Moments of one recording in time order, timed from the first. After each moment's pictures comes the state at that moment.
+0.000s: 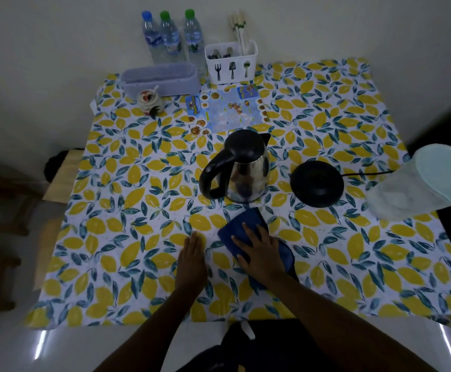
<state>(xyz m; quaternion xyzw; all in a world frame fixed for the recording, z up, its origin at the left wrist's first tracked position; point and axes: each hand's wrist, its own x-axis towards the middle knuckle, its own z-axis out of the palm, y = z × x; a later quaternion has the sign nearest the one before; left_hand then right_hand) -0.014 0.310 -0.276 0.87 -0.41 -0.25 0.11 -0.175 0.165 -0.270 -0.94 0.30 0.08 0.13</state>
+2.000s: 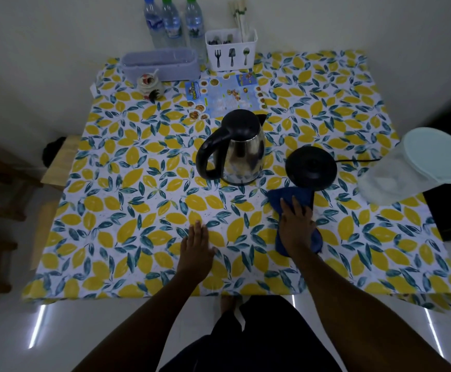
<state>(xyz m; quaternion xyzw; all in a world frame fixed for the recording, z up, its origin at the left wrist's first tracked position) -0.053 0.317 -0.257 0.85 -0.45 -0.28 0.01 -0.230 0.111 -0.251 -0.82 0.55 0.06 0.15</state>
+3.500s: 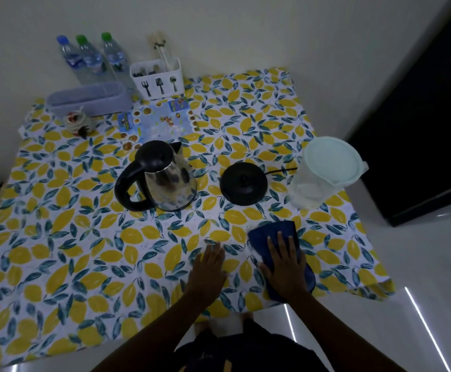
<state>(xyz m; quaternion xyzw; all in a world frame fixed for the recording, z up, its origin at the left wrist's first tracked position) -0.189 0.202 -0.250 0.75 -0.60 -0.28 -0.03 -0.394 0.095 -0.253 -0.85 0.51 0.06 0.14</state>
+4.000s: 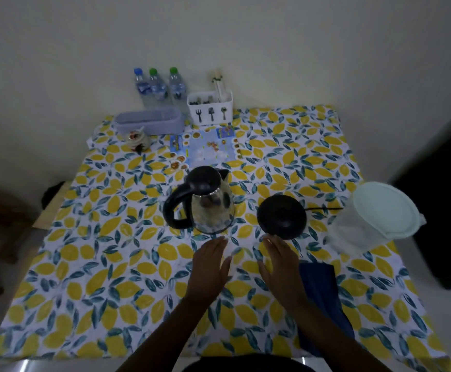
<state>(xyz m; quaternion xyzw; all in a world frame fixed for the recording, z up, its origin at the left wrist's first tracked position) -0.116 0.189 -0.190 0.82 -0.52 -0.07 0.24 -0.280 0.066 -0.207 -0.89 0.36 -0.17 0.22</state>
